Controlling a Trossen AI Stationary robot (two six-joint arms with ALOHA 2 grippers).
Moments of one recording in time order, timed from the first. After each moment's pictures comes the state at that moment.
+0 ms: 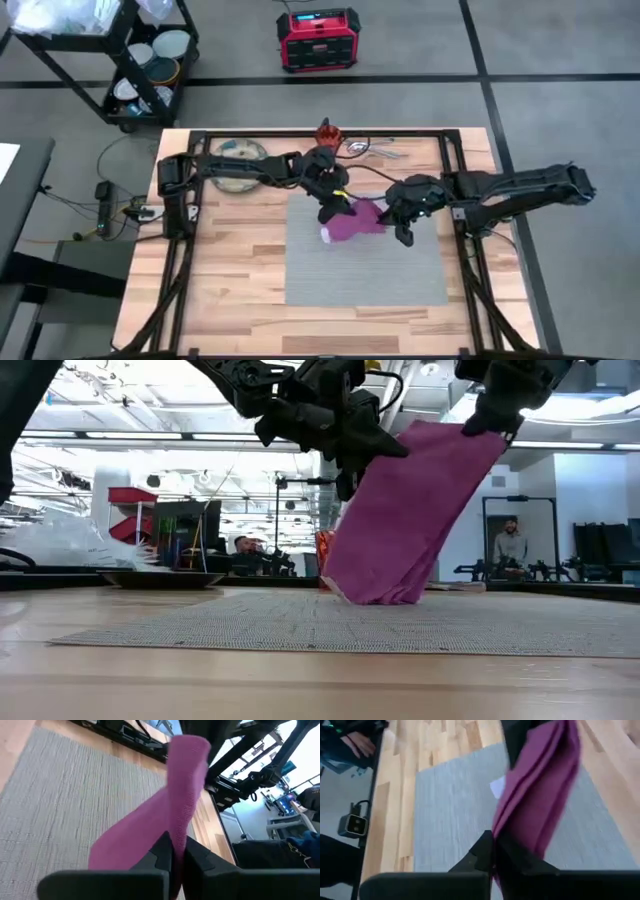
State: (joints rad) left arm 0.22 1.88 1.36 -0.03 0.62 -0.28; right arm 0.03 1.03 0.84 -0.53 -0.08 0.33
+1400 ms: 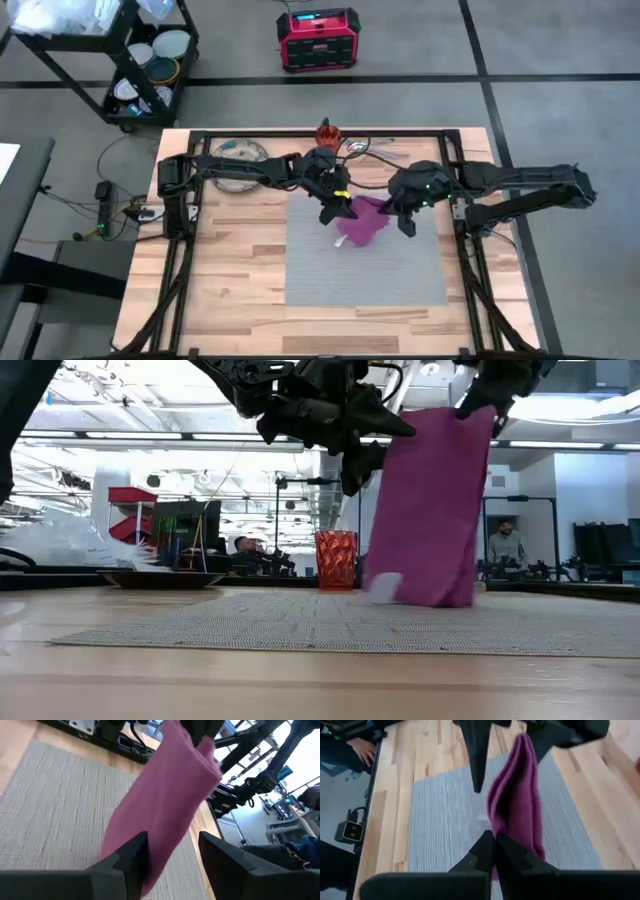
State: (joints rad) left arm 0.21 1.88 1.36 0.03 0.61 -0.30; right arm -0.04 1.03 0.96 -0.64 -0.10 0.23
